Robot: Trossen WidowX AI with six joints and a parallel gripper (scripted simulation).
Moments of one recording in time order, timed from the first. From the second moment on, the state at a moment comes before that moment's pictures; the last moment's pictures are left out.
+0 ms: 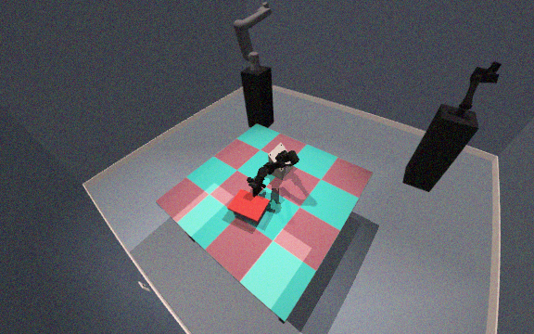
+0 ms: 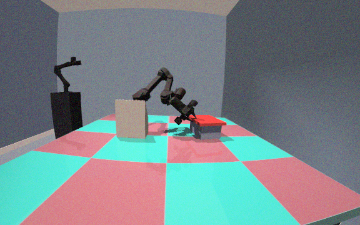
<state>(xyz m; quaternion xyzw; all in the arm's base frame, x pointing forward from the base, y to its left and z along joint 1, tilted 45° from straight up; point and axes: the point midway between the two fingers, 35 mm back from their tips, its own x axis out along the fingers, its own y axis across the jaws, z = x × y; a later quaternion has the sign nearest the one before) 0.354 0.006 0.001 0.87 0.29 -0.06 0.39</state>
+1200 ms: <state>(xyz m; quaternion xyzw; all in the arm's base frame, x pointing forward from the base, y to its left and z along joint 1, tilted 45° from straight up) 0.353 0.004 0.003 0.87 0.29 -0.07 0.39</state>
